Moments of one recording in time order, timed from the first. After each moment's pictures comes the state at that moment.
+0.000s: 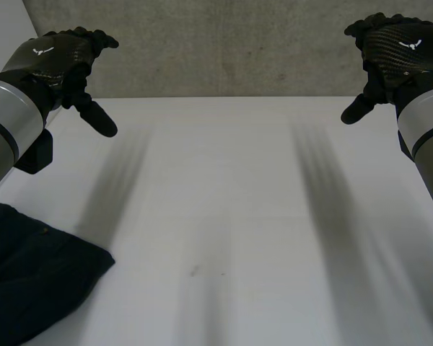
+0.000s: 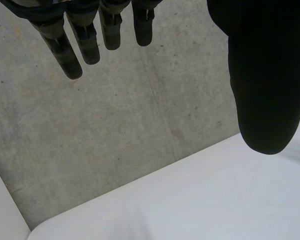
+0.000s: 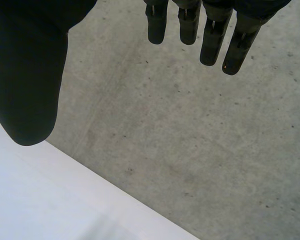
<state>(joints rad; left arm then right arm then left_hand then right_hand) 4.32 -1.65 -1.29 2.91 -1.60 3.19 1.95 -1.45 1.40 -0.07 1.64 2.95 0.18 0.17 0.21 0.21 0.05 0.15 0.17 0.22 0.23 0.06</state>
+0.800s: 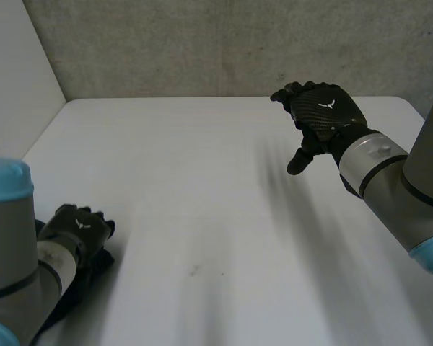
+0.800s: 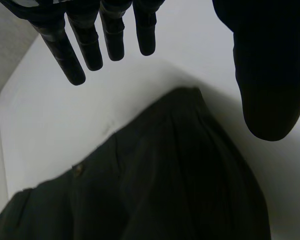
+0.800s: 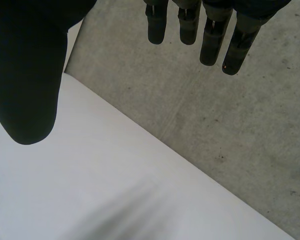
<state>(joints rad) 4.27 -1.73 -1.82 2.93 -1.81 3.73 2.02 -1.29 1.41 -0.04 1.42 2.93 0.28 0.28 0.27 0.28 0.11 0.15 0.17 0.22 0.23 0.06</state>
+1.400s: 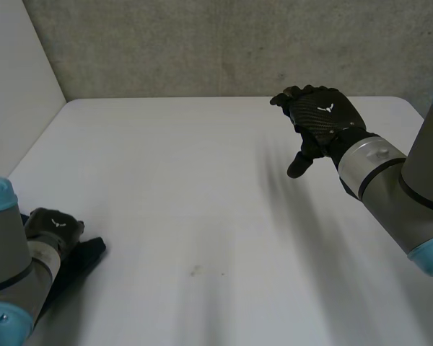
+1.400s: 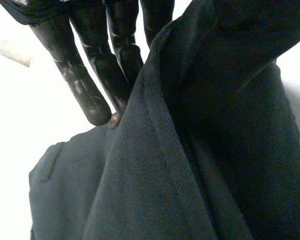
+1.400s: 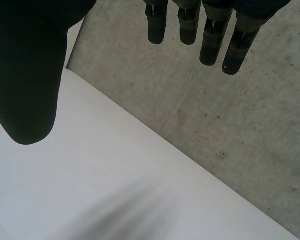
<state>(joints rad) 4.46 -1.81 -1.94 3.21 -1.81 3.84 2.02 -1.28 1.42 -0.04 1.42 2.92 1.11 1.18 1.17 1.18 0.97 0.15 0.17 0.22 0.23 0.06</state>
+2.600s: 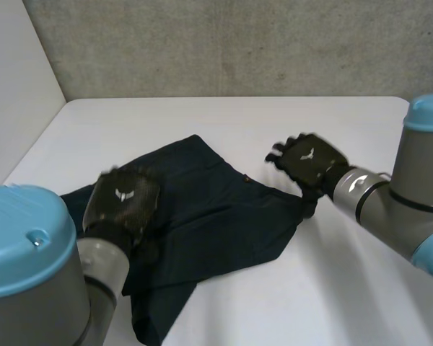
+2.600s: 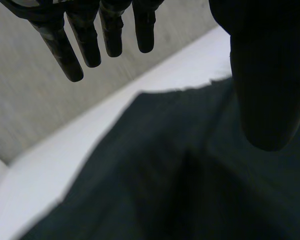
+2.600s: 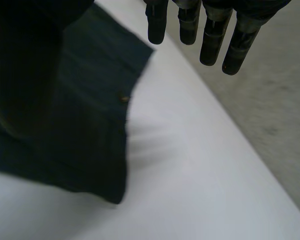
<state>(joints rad) 3.95 -1.73 -1.72 3.15 -1.98 3.31 1.96 -1.13 1.41 0.09 1.26 2.50 0.24 0.24 0.24 0.24 0.07 0.15 0.18 0.22 0.23 0.06</state>
